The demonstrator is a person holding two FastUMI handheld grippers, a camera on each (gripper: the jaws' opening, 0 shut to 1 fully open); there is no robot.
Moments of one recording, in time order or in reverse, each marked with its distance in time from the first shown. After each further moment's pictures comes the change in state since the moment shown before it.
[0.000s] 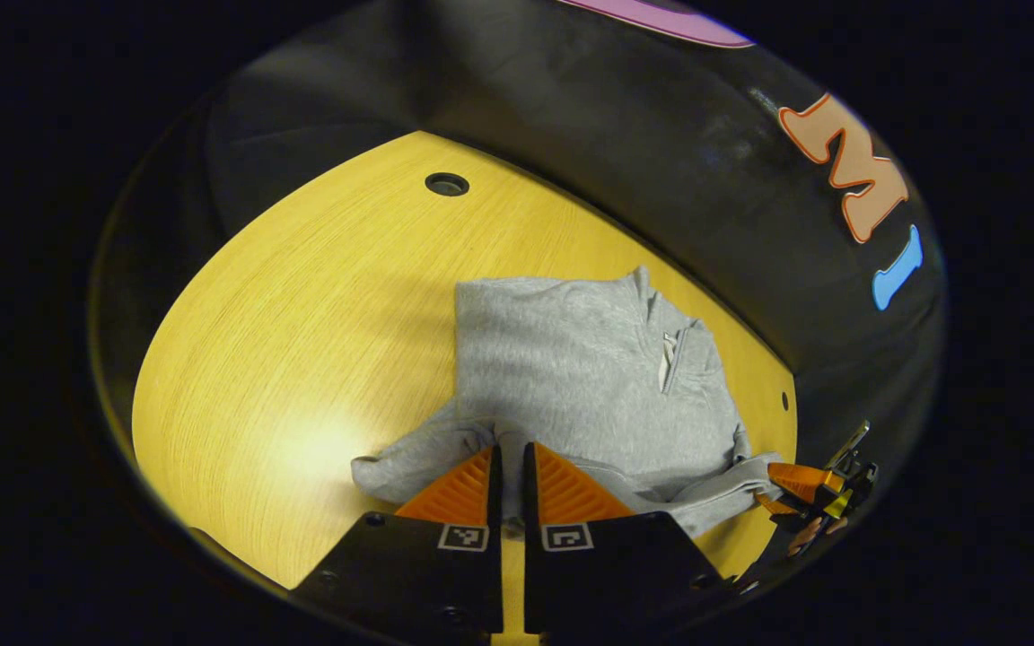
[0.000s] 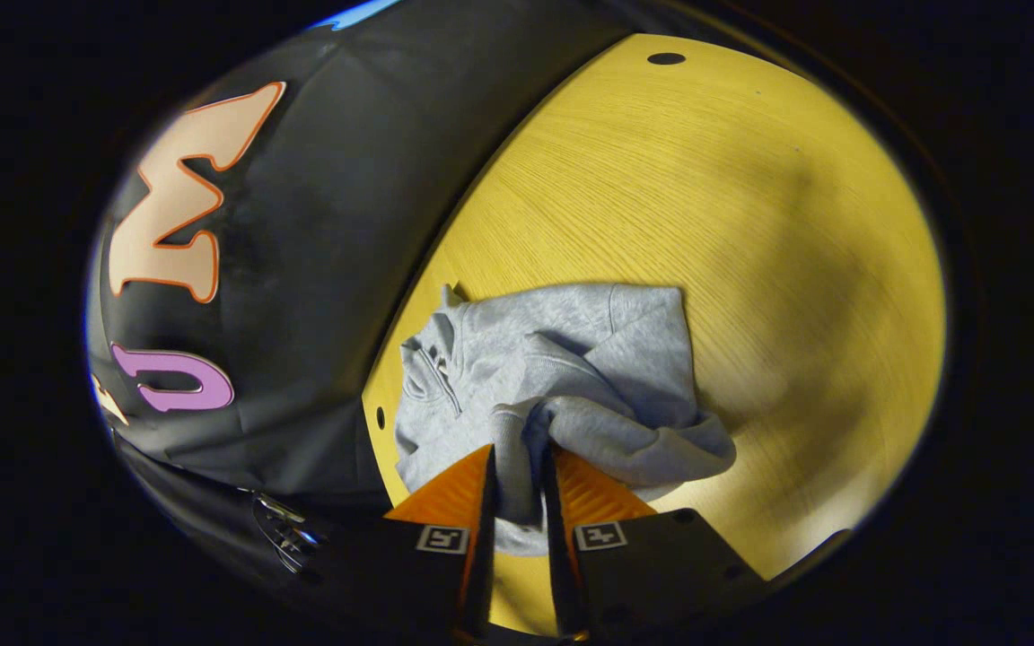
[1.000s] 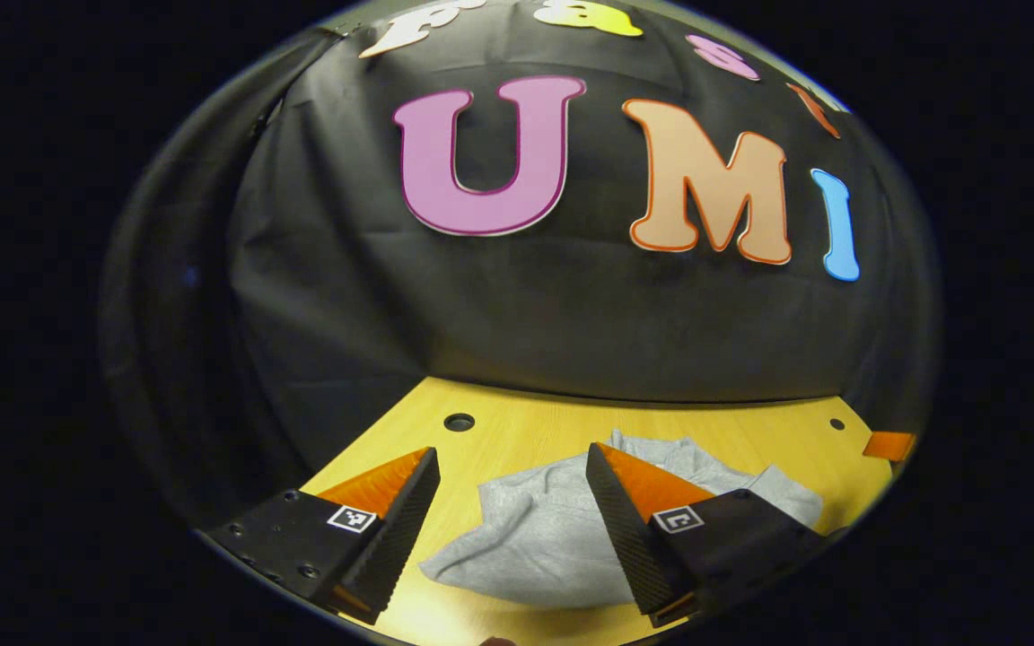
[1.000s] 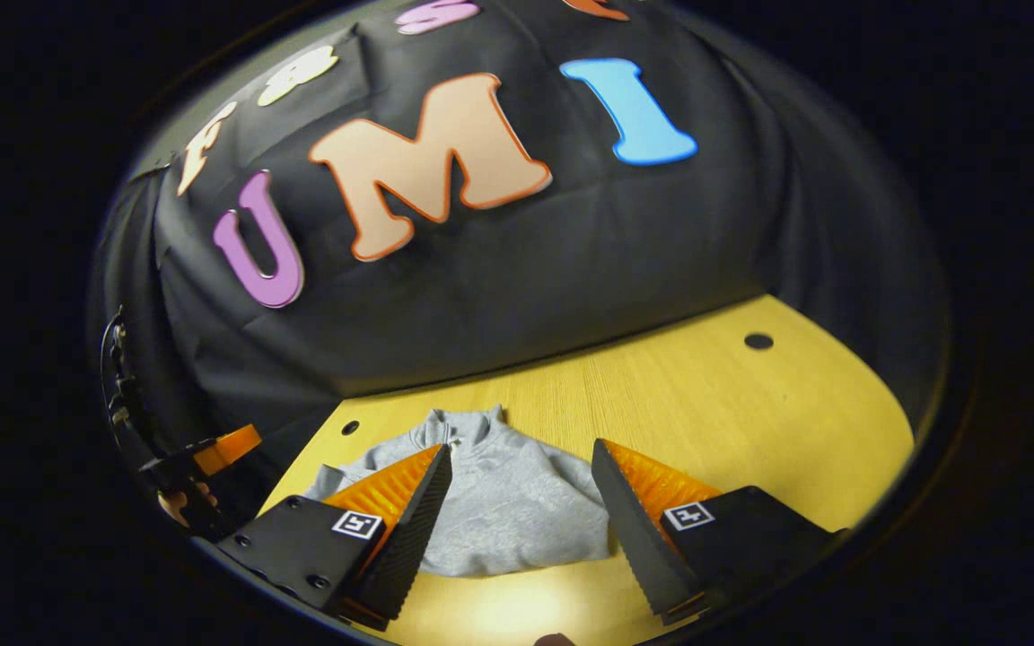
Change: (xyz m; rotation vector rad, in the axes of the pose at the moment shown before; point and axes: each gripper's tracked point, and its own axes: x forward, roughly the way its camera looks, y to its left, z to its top) left arm -0.134 -0.071 0.068 0.422 -0.737 0.155; right arm -0.140 0.049 0.040 -0.801 -0.608 0.065
